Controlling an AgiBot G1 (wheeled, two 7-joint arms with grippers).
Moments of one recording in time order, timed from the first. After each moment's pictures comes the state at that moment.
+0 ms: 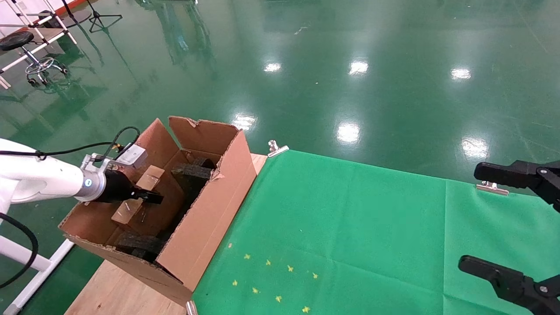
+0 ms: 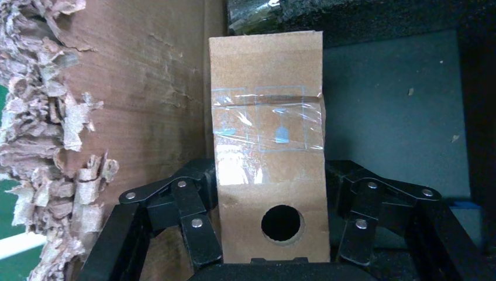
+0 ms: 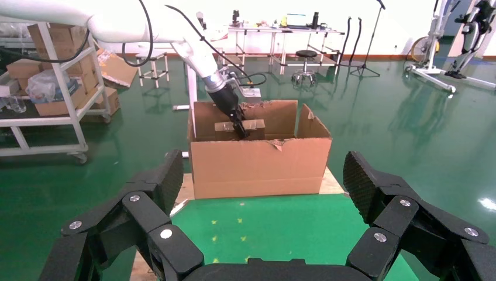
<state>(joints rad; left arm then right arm) -1.56 0.81 0.65 -0.13 1.96 0.84 -0.54 1.08 -0.57 -0.35 1.23 -0.67 -1.44 0.14</state>
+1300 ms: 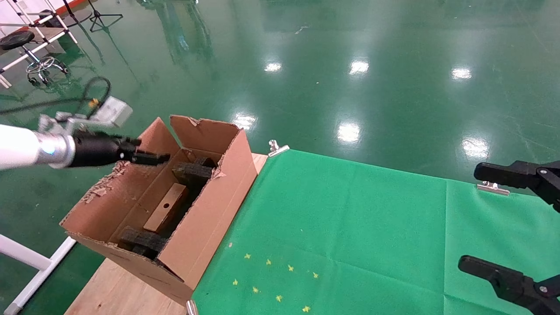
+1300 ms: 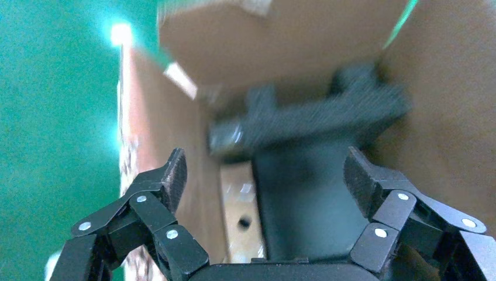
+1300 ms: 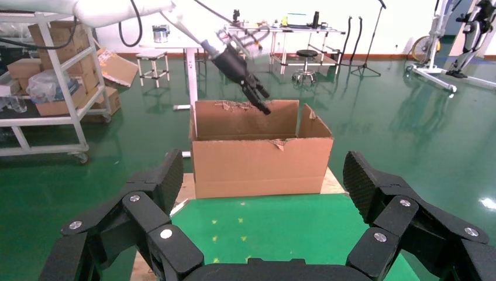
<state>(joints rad) -1.59 0.65 0.56 -0.43 1.79 1.05 -0.48 1.08 -0.57 -0.35 1.23 -0.67 -1.44 0.14</state>
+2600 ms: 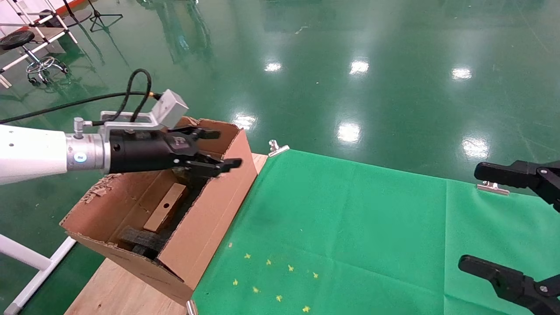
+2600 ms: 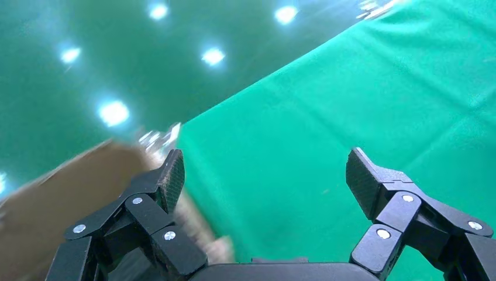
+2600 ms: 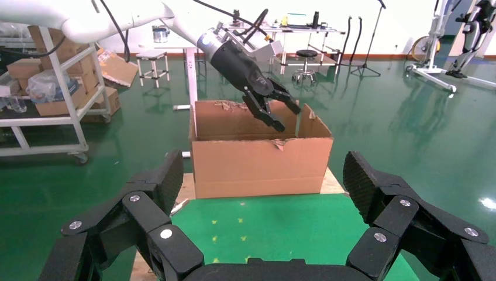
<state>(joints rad) -1.36 0.61 0.43 -0.86 1.31 1.28 -0.36 1.08 -0.57 -0.35 1.23 -0.67 -1.44 0.14</state>
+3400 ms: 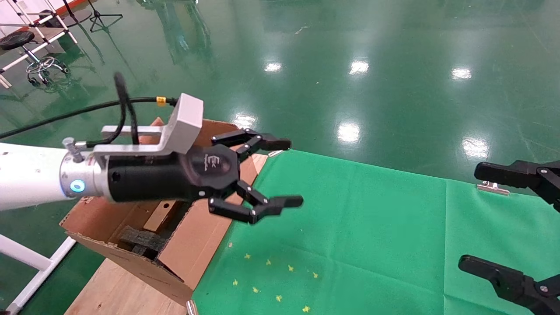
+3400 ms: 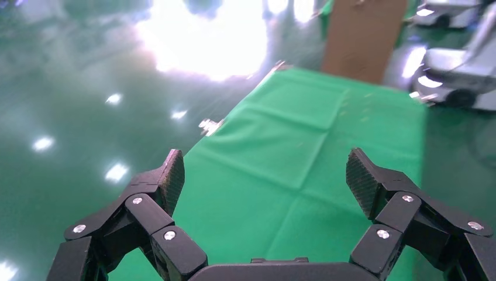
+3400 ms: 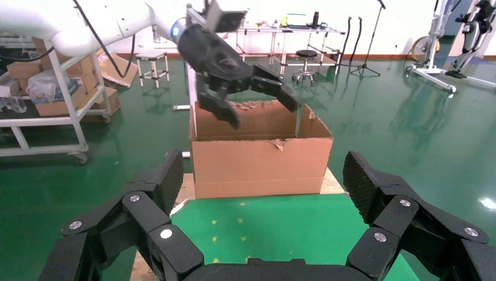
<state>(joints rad) -1.16 0.61 0.32 -1.16 0.91 1.43 -0.24 1.08 -0.57 -0.35 1.23 -0.67 -1.44 0.14</state>
